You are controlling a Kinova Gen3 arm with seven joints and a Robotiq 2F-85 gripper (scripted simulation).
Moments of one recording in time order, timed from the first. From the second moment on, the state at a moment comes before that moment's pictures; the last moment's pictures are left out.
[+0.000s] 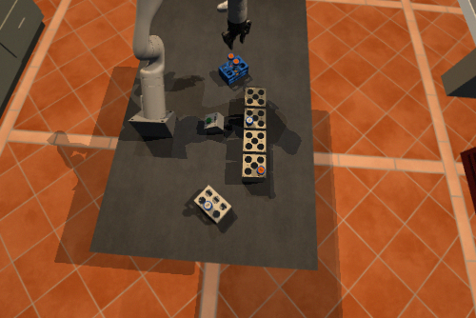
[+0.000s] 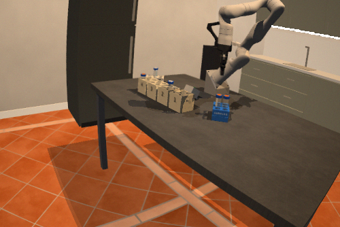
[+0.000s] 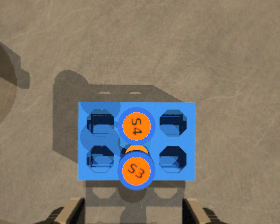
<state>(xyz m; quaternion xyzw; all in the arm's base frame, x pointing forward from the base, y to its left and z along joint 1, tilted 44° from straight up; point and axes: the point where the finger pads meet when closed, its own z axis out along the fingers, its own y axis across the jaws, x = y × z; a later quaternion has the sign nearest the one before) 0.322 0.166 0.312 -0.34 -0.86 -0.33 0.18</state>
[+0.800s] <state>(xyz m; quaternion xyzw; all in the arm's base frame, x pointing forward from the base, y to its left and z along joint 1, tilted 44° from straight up) 0.322 0.171 0.310 -0.34 -0.86 -0.33 0.18</state>
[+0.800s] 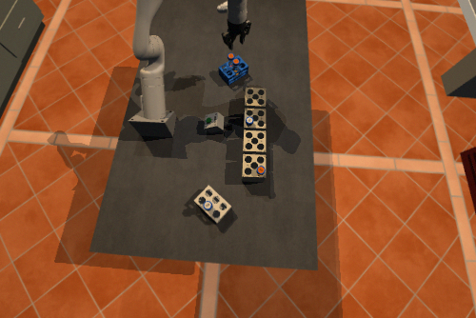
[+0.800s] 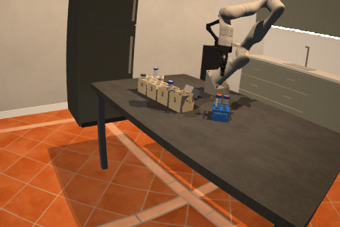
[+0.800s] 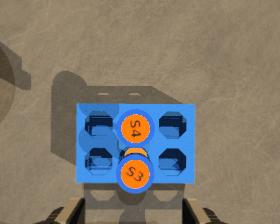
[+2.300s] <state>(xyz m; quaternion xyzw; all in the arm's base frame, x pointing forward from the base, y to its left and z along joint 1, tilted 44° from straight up) 0.317 0.207 0.273 -0.34 -0.86 -0.33 0.18</state>
